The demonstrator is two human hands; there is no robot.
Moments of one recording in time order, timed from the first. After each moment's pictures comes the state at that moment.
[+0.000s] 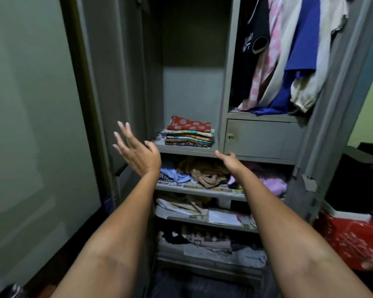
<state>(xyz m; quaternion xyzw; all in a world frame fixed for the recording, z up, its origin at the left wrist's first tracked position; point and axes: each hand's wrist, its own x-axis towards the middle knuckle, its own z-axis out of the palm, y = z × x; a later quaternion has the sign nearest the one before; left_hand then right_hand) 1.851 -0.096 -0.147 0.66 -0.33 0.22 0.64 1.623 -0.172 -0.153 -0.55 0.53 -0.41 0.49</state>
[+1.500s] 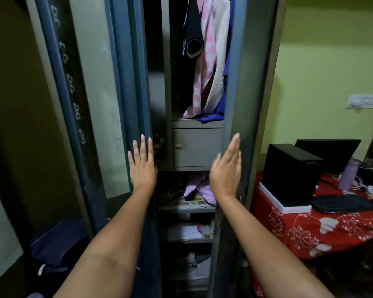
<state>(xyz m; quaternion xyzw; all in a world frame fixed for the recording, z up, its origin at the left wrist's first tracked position) 1.720 -0.262 -0.172 0.70 -0.62 0.21 0.28 1.506 -0.208 -0.153 -0.57 0.58 -0.56 -0.19</state>
